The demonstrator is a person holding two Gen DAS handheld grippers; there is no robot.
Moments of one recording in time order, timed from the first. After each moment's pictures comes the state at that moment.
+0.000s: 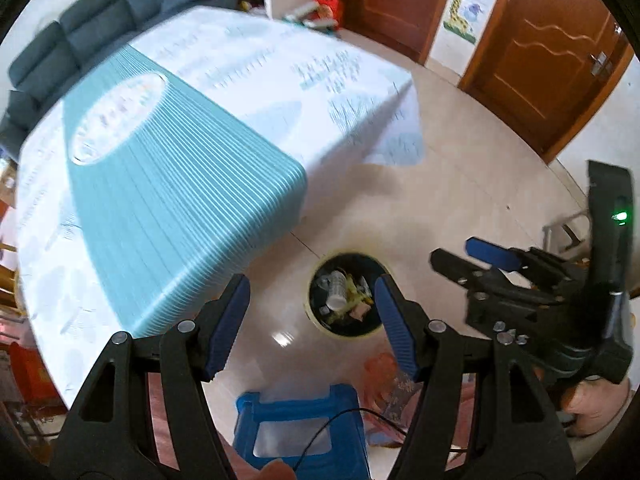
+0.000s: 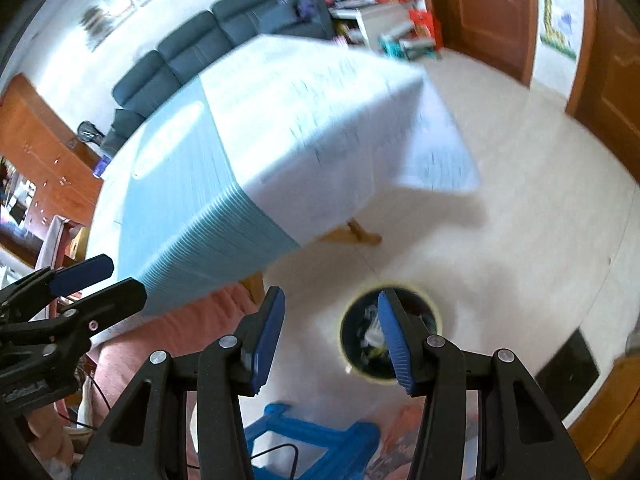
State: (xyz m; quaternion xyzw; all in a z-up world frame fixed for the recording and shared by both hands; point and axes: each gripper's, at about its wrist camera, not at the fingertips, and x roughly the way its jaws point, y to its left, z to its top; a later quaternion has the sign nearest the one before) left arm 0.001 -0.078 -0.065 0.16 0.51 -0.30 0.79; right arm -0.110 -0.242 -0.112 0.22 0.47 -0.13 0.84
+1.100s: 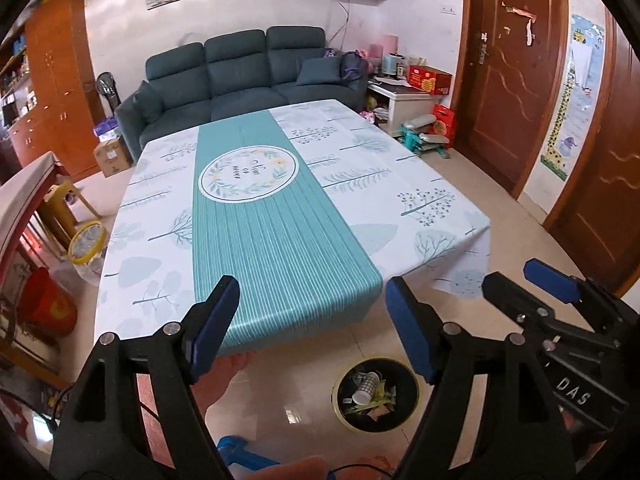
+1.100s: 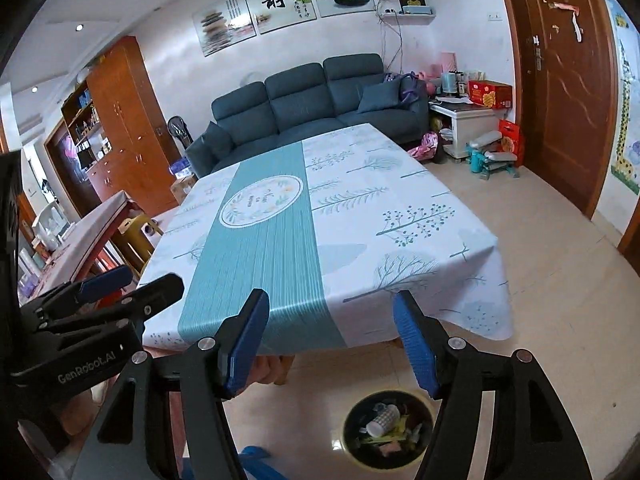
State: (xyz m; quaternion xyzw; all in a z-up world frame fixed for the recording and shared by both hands) left arm -0.032 -0.048 0.006 0.04 0.38 -0.11 0.92; right arm -0.098 -0.234 -0.023 0.11 0.34 0.00 0.93
